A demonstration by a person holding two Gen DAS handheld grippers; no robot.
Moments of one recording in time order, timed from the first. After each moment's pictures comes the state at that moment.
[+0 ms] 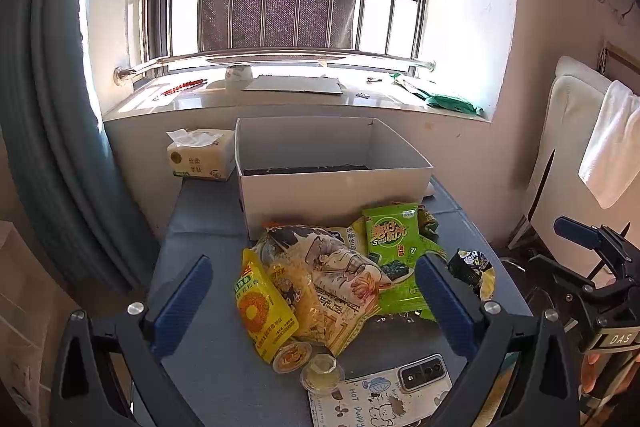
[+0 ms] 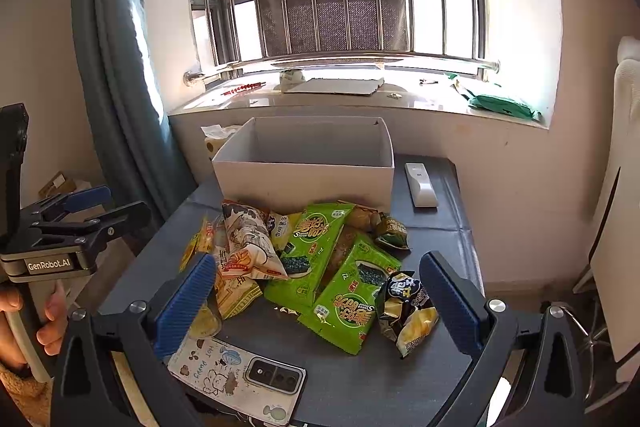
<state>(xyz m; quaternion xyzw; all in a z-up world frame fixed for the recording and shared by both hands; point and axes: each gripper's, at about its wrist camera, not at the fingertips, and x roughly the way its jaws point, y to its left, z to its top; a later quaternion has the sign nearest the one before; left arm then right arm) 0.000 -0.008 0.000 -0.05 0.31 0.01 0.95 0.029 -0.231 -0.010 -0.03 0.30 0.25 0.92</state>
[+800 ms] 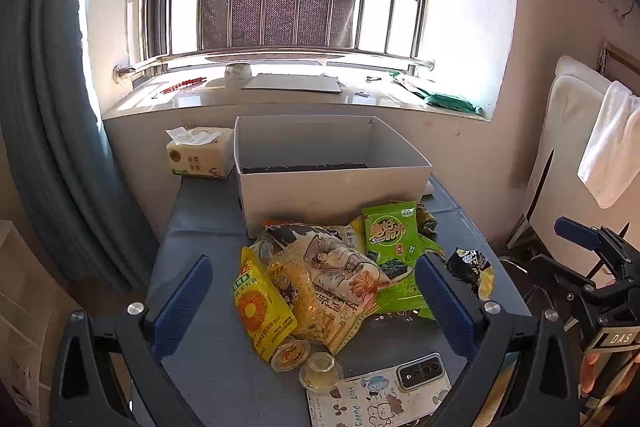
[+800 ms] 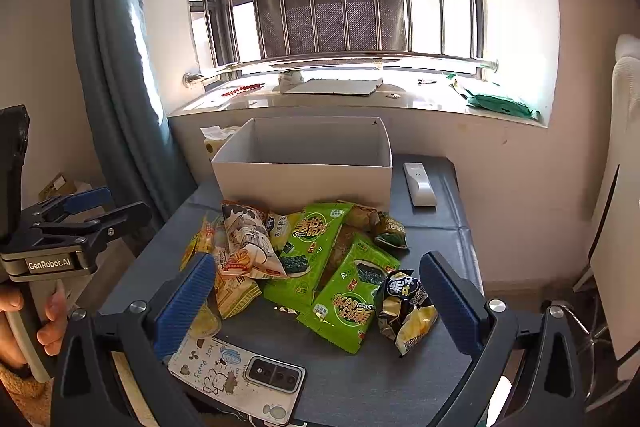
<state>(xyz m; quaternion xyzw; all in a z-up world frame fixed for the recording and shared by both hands) 0.000 -0.008 -0.001 -0.05 0.31 0.01 0.95 0.028 -0.234 -0.011 -0.03 0.30 0.24 0.92</state>
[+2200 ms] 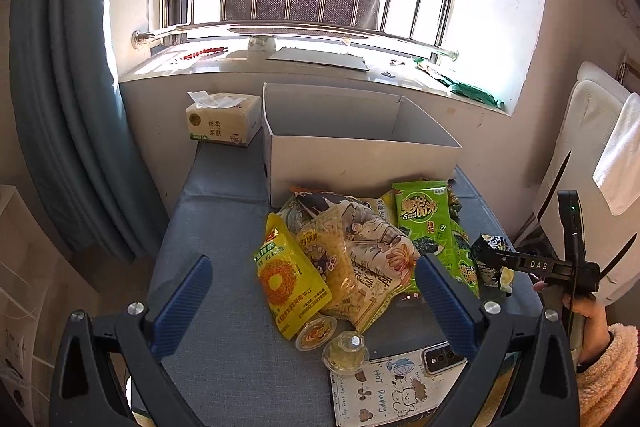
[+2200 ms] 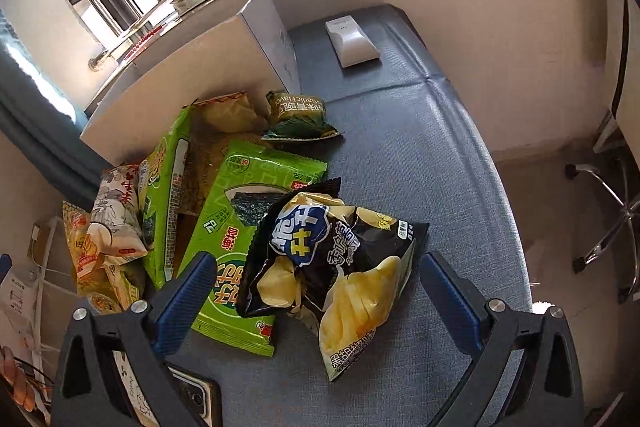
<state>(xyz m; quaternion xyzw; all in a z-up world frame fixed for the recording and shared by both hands) -0.003 0.024 -0.031 -0.08 0.34 0.03 0.93 0.155 -0.290 -0.153 0.10 0.50 0.18 0.84</state>
